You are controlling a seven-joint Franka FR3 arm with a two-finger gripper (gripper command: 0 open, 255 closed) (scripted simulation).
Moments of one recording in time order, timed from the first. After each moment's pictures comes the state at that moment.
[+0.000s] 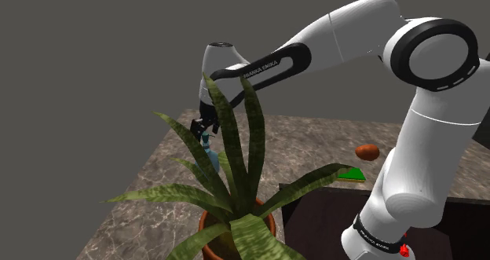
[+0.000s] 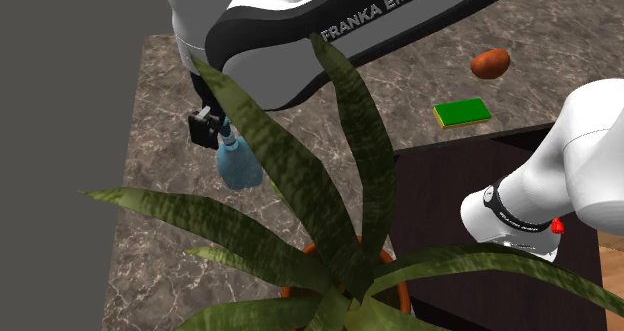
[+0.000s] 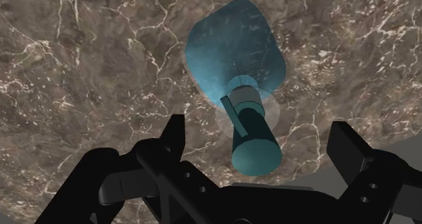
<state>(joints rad) 0.03 0.10 0.19 -2.02 0.03 2.30 0.17</state>
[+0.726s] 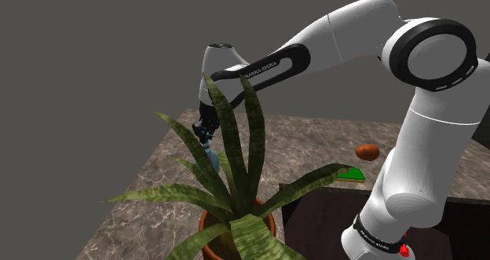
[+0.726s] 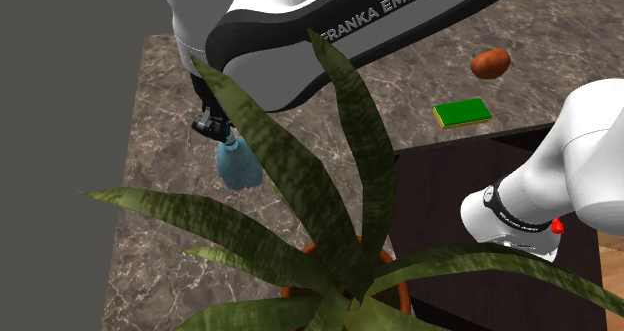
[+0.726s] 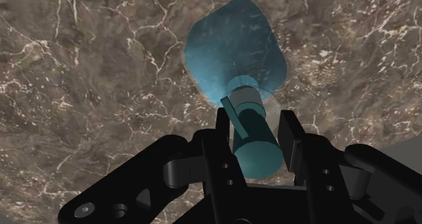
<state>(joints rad) 0.03 0.10 0.19 -2.02 0.03 2.30 0.17</state>
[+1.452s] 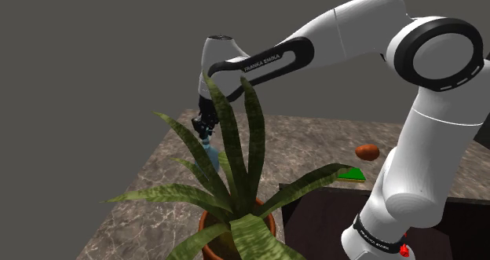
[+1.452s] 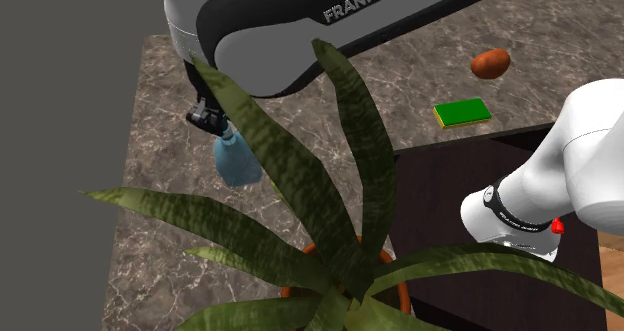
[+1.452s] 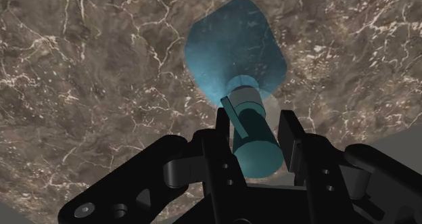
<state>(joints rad) 0.03 0.08 0.19 -1.99 0.03 2.25 0.17</state>
